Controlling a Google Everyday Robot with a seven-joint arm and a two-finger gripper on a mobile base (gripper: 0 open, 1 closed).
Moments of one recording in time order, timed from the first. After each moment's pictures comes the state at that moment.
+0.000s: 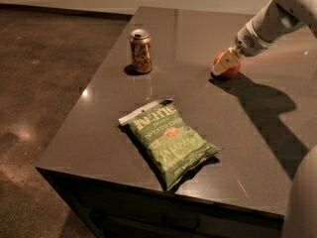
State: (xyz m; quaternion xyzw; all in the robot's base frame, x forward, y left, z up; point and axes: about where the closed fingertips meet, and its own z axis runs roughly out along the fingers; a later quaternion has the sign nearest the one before) arm 0.689 -0.232 0.868 -0.35 0.90 0.10 0.25
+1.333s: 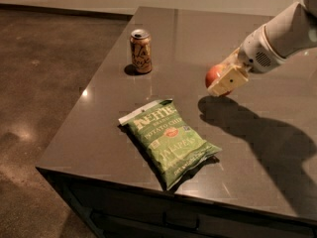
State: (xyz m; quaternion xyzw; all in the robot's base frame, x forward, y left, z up) arm 0.570 -0.175 0.904 -0.49 0.81 0.13 0.29
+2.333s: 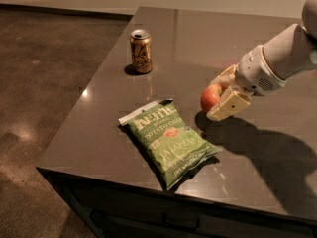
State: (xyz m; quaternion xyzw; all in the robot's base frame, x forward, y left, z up) arm 0.514 -0.157 0.882 -0.59 0.74 0.14 0.28
